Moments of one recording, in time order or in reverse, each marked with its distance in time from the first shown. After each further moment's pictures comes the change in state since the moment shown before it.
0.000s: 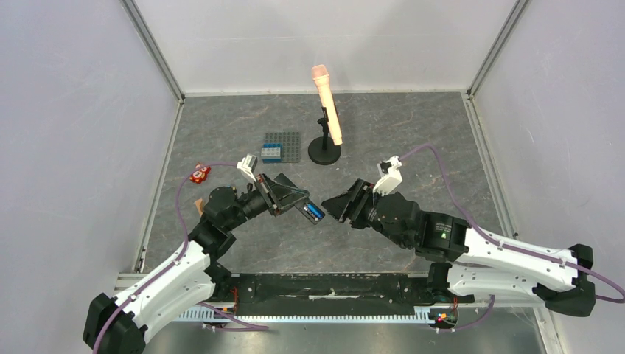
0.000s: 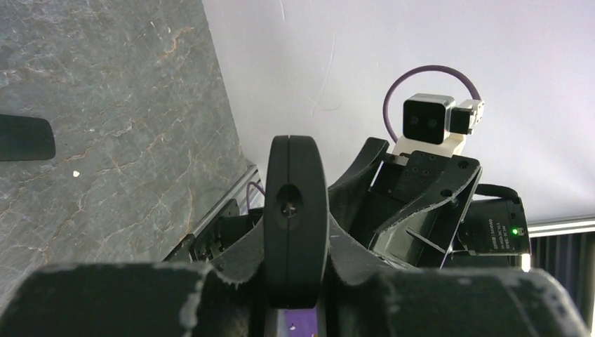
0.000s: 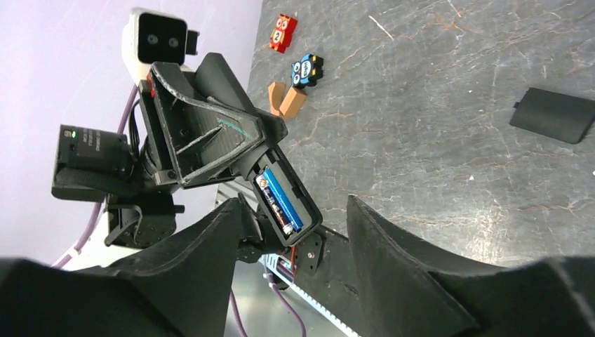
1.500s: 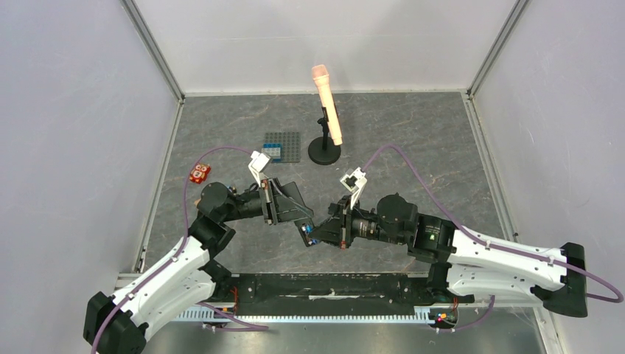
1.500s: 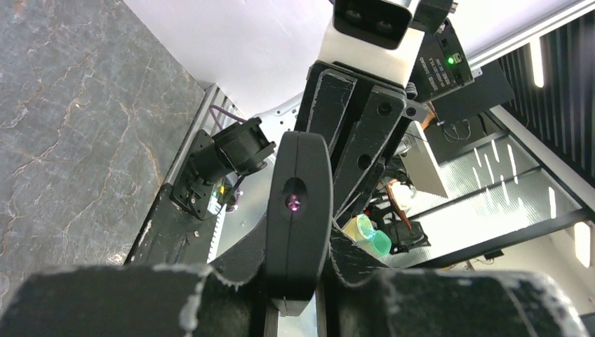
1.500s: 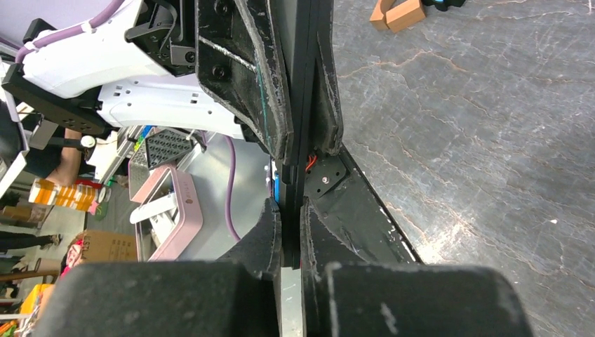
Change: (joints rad) left arm 0.001 0.031 0.082 0.100 0.420 0.180; right arm -0.019 0.023 -0.111 0.308 -0.538 -0.431
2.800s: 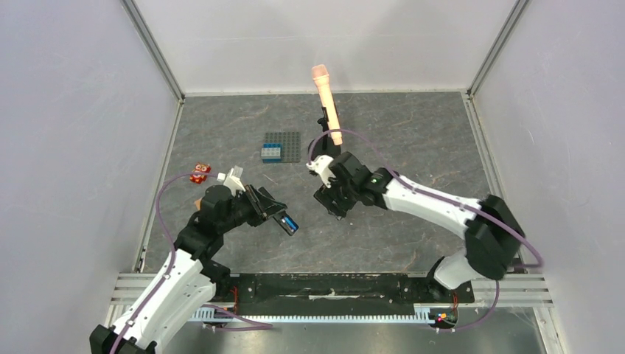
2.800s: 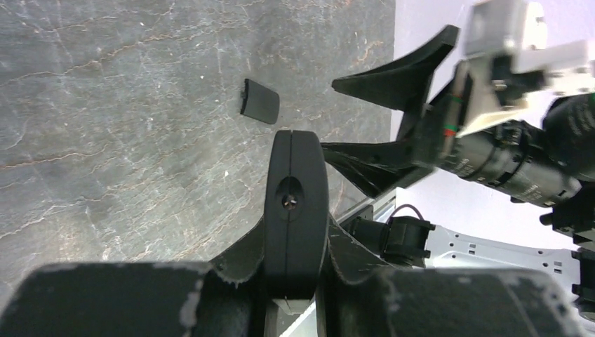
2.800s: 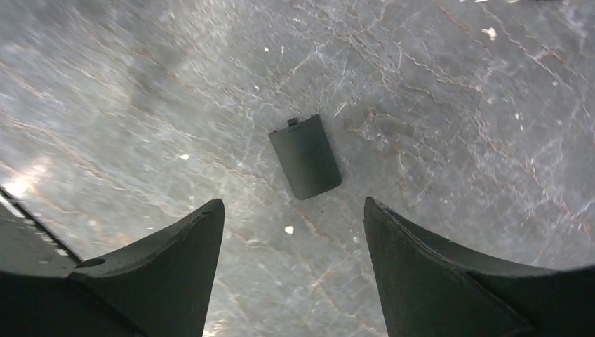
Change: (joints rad) left arm 0.177 -0.171 -0.026 -0.746 -0.484 0.133; right arm -0.356 0.532 0.263 -0.430 0.066 -0.746
